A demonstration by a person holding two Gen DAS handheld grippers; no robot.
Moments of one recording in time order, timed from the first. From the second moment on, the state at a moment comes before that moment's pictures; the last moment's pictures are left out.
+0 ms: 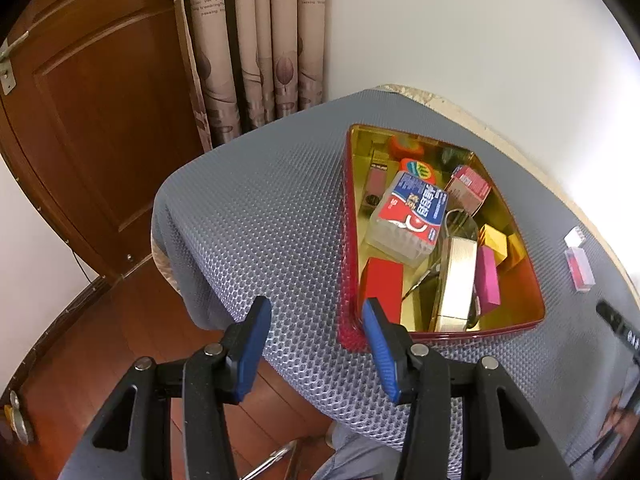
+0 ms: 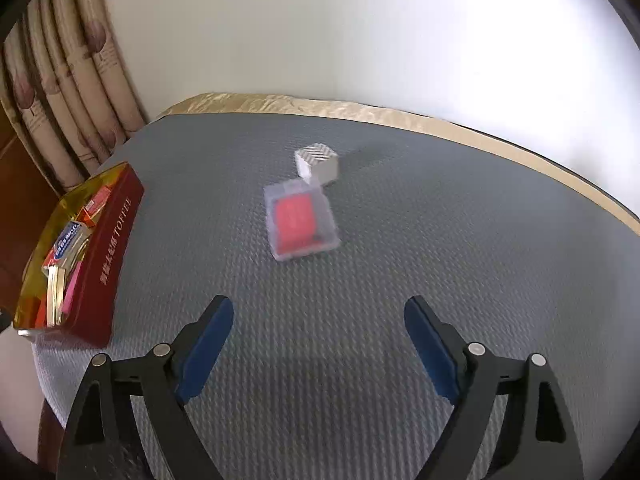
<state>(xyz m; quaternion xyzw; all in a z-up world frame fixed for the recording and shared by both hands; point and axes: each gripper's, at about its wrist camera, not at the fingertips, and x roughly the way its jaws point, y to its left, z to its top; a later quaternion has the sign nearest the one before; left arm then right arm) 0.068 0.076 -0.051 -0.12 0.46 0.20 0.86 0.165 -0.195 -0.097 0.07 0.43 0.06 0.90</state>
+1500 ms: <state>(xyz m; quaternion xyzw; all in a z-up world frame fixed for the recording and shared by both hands) 0.319 -0.205 -0.047 0.16 0.46 -0.22 0.84 0.072 -0.387 -0.140 0.12 0.42 -0.06 0.90</state>
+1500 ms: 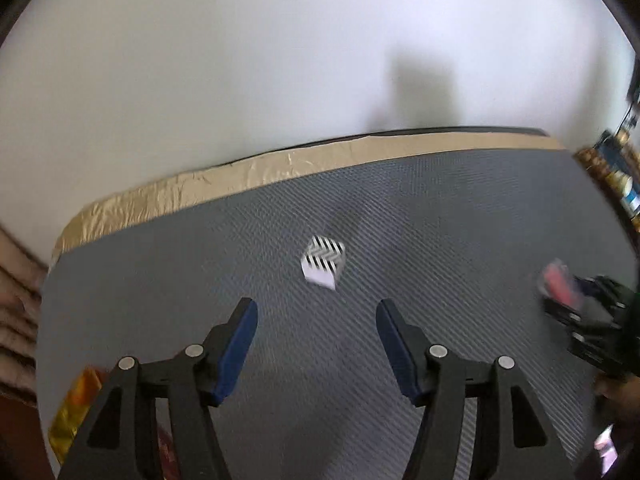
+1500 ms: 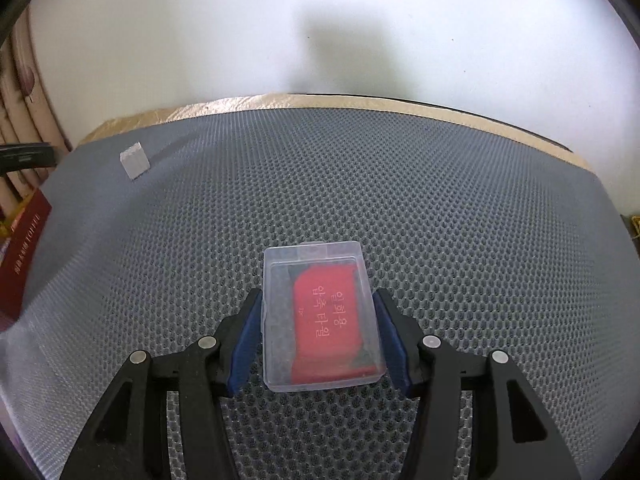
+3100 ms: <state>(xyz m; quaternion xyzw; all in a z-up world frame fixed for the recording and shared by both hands) 0.178 0.058 -0.055 -0.02 0.54 0.01 0.84 0.088 -0.371 -0.149 0.08 0.43 -0.06 0.90</state>
